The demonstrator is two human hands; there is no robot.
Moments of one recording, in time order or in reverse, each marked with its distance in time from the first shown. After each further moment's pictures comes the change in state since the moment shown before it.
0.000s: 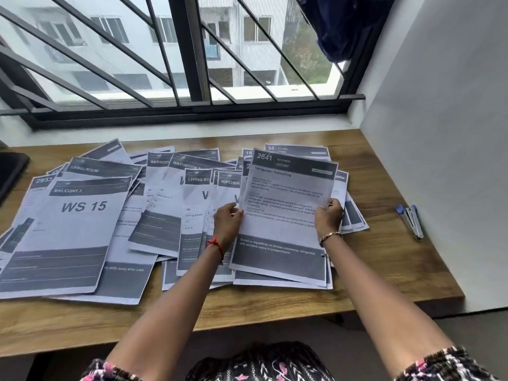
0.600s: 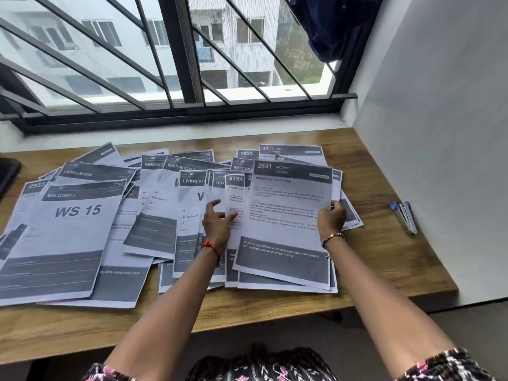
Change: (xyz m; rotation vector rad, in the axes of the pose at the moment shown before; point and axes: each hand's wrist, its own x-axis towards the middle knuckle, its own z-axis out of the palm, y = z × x) left_hand -0.006 -0.004 -0.006 -0.239 0.097 -0.133; right_hand -0.001 0.004 -0.016 0.027 0.028 0.052
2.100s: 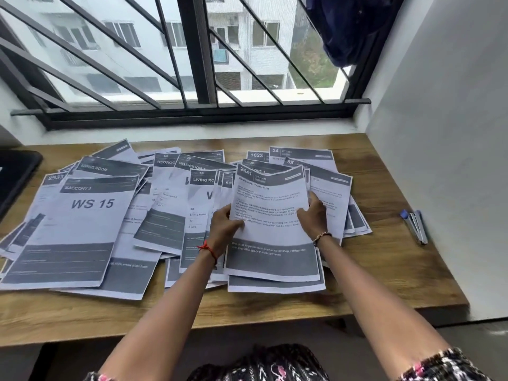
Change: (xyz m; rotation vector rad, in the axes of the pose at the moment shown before) left_hand -0.009 0.009 -0.013 -0.108 -0.272 0.038; right_hand -0.016 -0.012 0.030 -0.202 -0.369 -0.405
